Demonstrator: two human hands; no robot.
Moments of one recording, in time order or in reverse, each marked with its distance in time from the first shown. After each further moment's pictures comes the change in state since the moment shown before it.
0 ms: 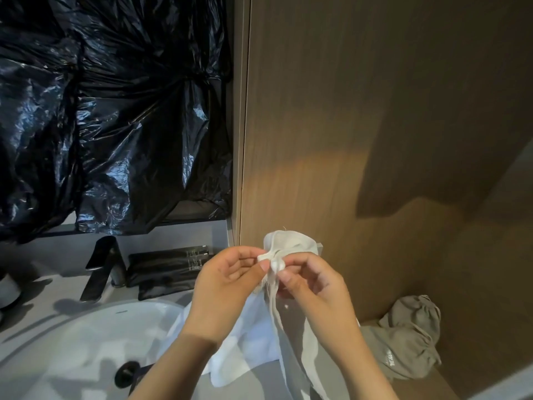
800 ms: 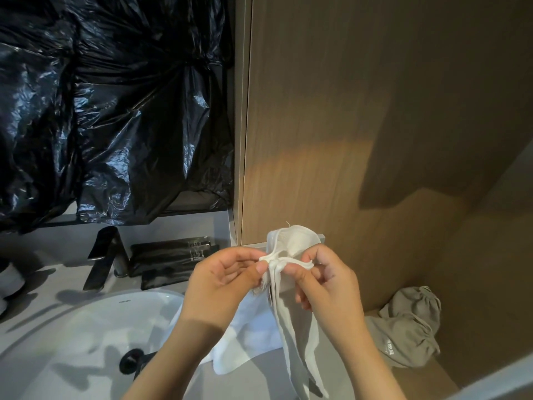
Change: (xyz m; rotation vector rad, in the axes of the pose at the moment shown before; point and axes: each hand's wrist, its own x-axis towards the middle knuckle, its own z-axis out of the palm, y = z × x) left_hand -0.012 -0.002 -0.011 -0.048 -0.032 0.000; right_hand -0.002 0.008 -0.008 -0.214 0.079 -0.004
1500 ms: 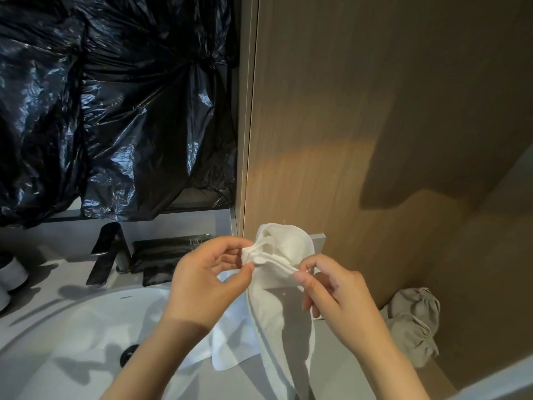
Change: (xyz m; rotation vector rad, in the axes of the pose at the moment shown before) left_hand -0.002 0.002 -0.019 0.330 0.060 0.247; right_hand -0.010 -0.007 -0.021 -0.364 -0.214 -0.085
